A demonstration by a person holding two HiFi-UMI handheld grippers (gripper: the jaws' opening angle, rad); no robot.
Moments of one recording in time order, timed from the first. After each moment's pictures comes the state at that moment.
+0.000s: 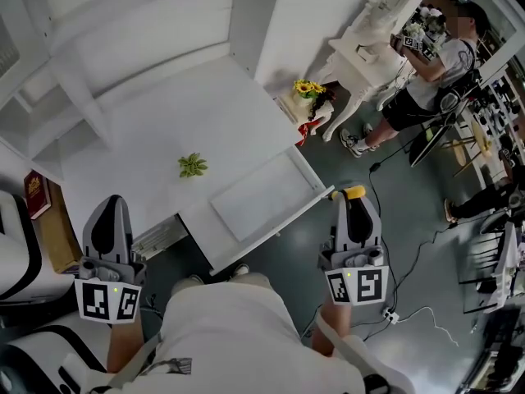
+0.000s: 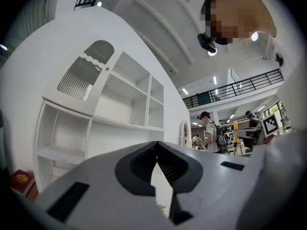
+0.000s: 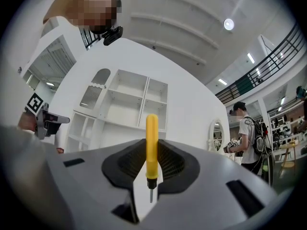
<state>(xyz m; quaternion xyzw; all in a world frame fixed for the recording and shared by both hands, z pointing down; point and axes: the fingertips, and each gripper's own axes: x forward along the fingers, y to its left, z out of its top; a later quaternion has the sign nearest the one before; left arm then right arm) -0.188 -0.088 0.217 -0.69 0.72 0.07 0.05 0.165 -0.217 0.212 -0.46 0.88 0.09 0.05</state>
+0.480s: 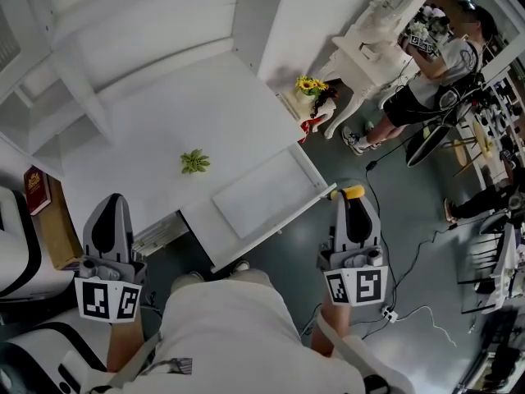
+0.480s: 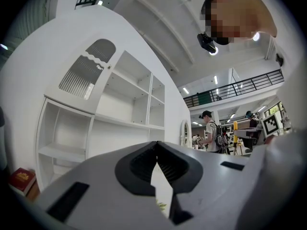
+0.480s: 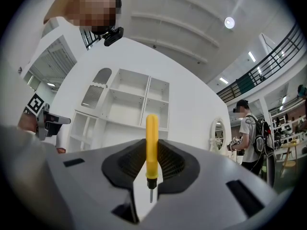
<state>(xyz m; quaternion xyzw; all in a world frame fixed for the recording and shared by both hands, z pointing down) -0.194 -0.086 0.220 -0.69 0.72 0.06 0.04 0.154 -0.215 0.214 -0.46 0.88 0.09 0.04</state>
